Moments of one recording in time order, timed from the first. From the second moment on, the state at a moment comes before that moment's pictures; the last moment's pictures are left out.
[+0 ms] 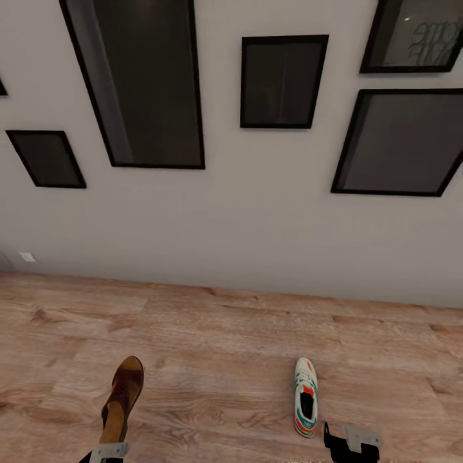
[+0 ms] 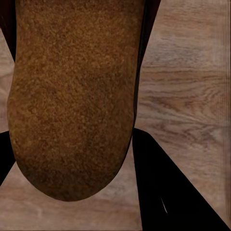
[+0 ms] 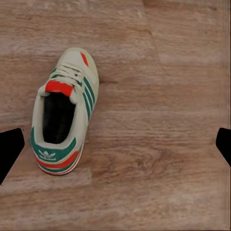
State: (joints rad) left arm -0.26 0.12 0.23 -0.29 -0.09 -0.44 -0.17; right arm -0.39 -0.06 -0.05 -0.11 0.00 -0.59 -0.22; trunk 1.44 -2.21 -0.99
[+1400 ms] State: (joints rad) left arm -0.37 0.12 0.22 -0.31 -0.09 -0.41 -0.17; right arm -0.39 -0.05 -0.04 -0.22 0.00 -0.53 -0.21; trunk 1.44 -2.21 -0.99
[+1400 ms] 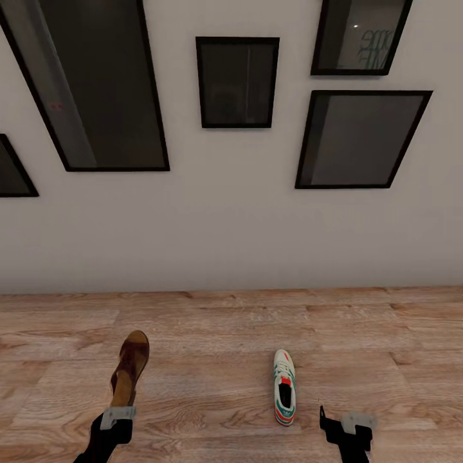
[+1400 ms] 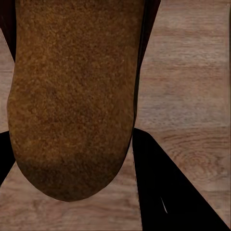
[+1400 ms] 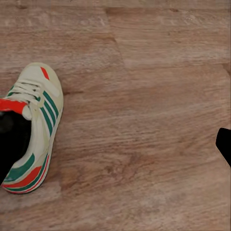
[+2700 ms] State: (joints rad) left arm -0.59 0.08 0.14 -0.40 -0.12 -0.22 -0.31; right arm -0.39 -0.05 -0.03 -0.42 0.00 -0.11 -0.05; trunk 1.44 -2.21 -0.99
